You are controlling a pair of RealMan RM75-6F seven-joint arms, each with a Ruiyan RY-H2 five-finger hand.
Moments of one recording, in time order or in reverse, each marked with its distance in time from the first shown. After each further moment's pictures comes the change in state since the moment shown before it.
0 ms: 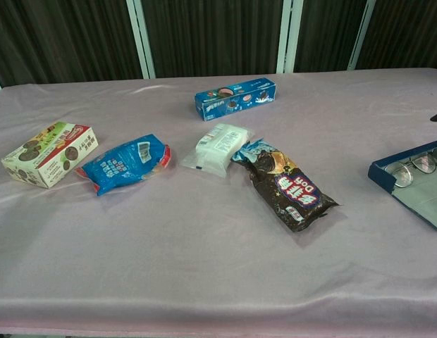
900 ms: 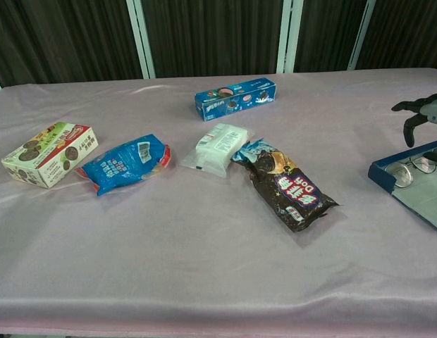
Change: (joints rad) left arm -0.001 -0.003 -0.003 0.002 -0.006 -0.003 0.007; right arm 0.094 -0.169 0.068 0.166 0.065 -0.063 -0.145
